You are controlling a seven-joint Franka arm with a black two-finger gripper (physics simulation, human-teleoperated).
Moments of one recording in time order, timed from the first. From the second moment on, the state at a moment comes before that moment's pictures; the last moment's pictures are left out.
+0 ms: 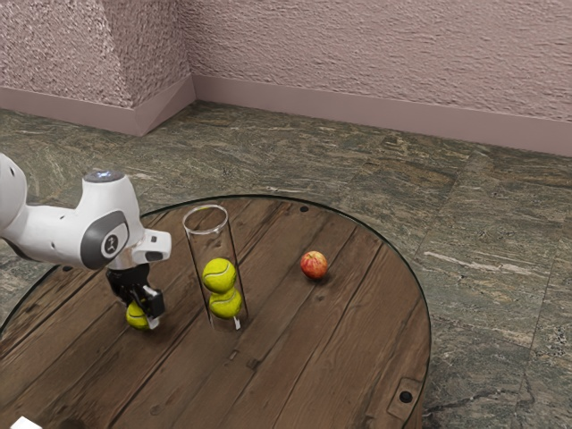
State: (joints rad) arm 0.08 0.17 0.13 -2.37 0.01 2.46 0.35
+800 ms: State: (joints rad) arm 0.07 -0.17 0.04 -2.19 0.01 1.99 0.32
